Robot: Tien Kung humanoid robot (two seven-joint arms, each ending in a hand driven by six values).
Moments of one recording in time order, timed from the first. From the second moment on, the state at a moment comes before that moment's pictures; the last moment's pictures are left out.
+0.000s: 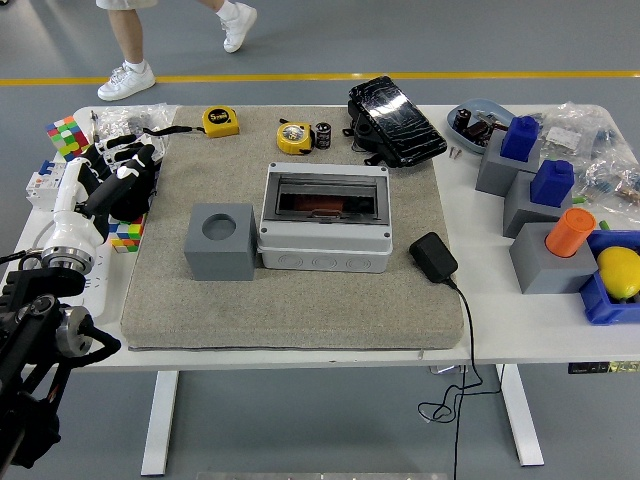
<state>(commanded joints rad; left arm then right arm) -0.19 0.13 -1.40 -1.33 1.05 0.23 -0.08 0.11 -0.37 0.21 0.31 0.15 -0.11 -0.04</state>
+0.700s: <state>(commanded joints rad) -0.22 0.14 -1.41 -1.33 1.05 0.23 -0.08 0.12 -0.39 0.21 0.30 0.15 -0.11 -0.04</state>
